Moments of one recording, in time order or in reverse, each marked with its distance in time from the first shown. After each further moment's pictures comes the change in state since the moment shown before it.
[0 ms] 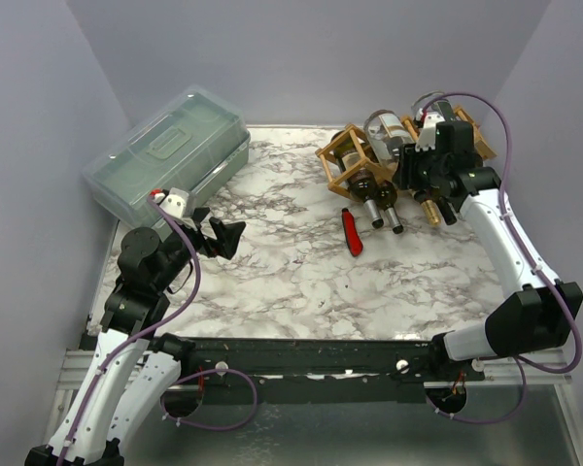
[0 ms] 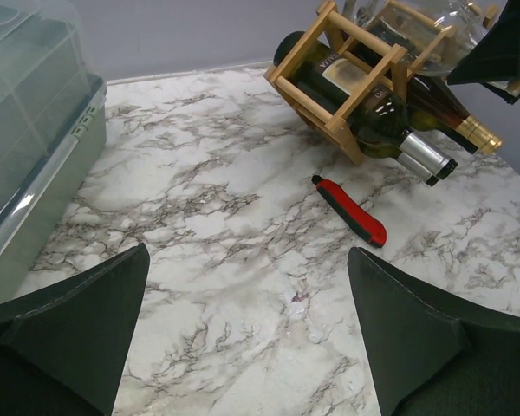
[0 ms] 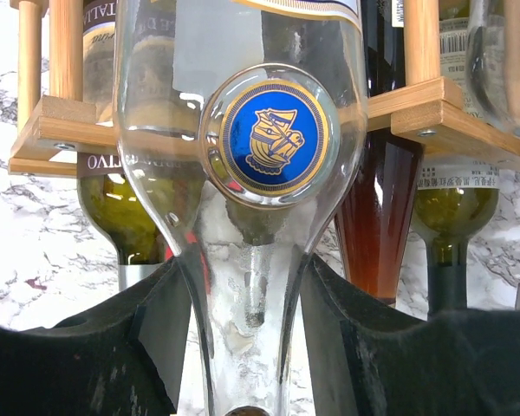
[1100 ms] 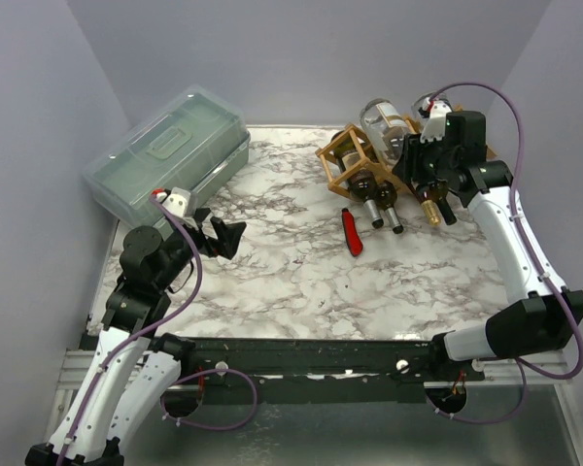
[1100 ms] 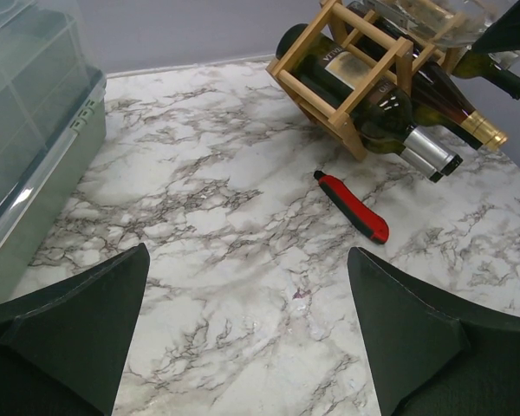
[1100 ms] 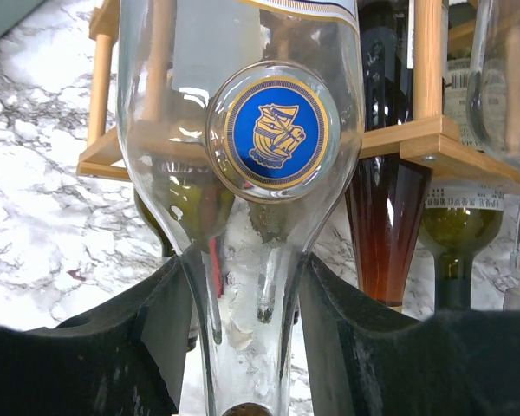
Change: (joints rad) left arm 0.000 0.009 -0.006 0.000 -0.001 0.001; right arm -0.013 -0.013 0.095 -0.070 -0.081 0.000
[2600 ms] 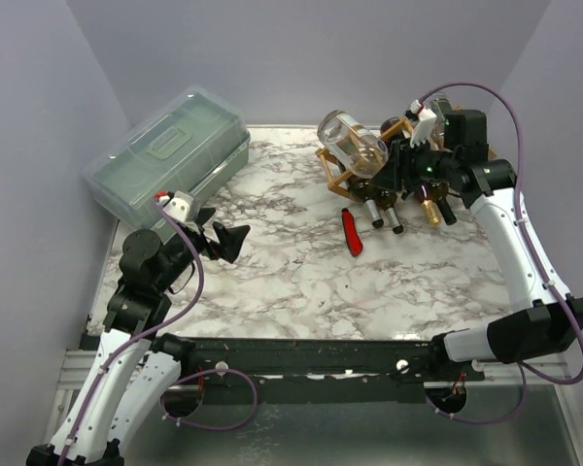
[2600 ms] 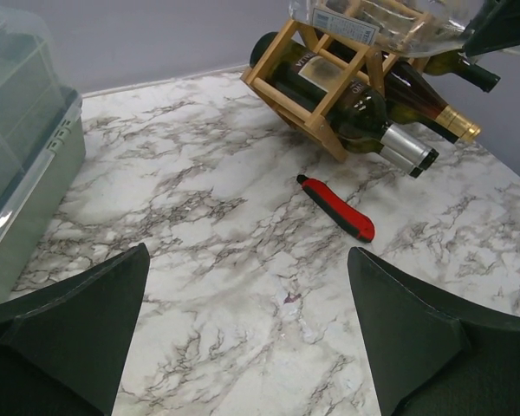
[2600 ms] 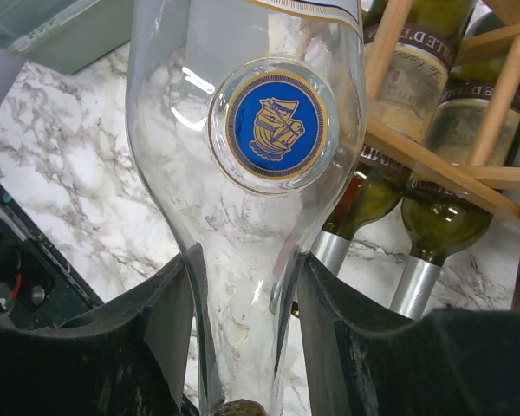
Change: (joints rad) left arm 0.000 -0.016 -0.029 0.048 0.072 0.019; right arm 0.037 -0.014 0.061 -0.091 -0.378 0.006
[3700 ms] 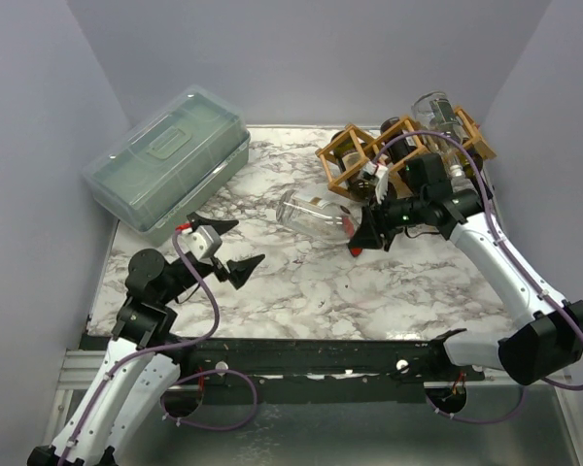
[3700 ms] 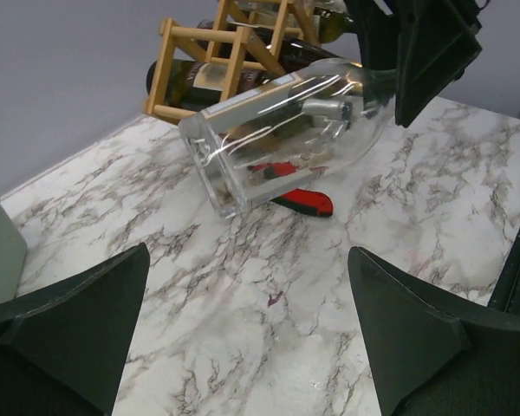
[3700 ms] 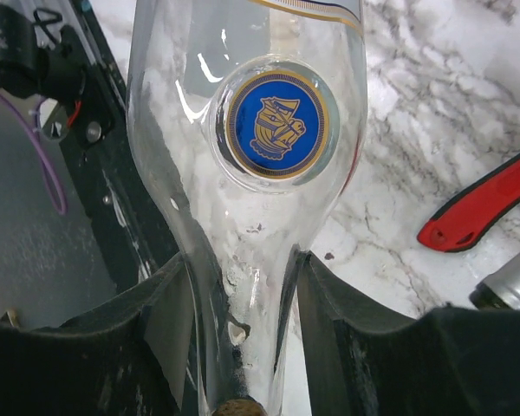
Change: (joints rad) left arm -0.041 -0.097 -0.161 0.165 0.246 0.180; right arm 0.177 -0.105 -0.282 -0.054 -0.216 -0.196
